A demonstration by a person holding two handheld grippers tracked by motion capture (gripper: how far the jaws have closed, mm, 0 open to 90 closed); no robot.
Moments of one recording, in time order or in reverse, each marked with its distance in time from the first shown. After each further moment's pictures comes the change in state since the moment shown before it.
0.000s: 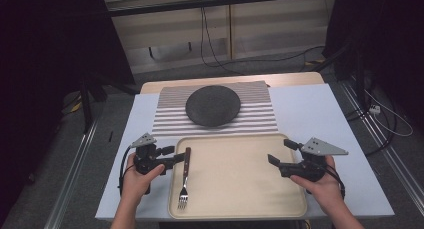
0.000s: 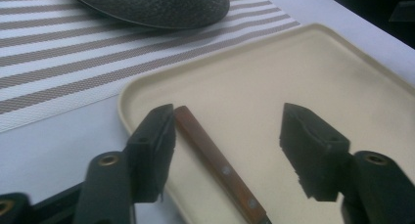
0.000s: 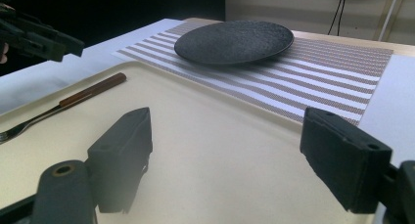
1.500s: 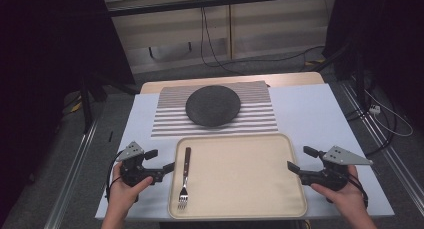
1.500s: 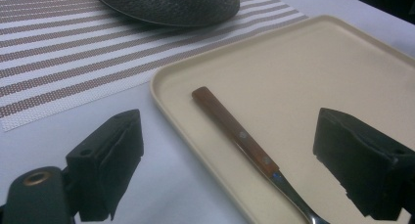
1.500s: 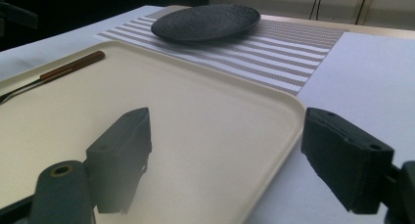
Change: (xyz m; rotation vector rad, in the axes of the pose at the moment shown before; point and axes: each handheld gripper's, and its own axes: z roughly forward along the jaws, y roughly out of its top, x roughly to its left) left arm 0.000 -0.018 -0.029 -0.033 0.063 0.073; right arm -0.023 -0.023 -0.041 0.023 -0.056 0.004
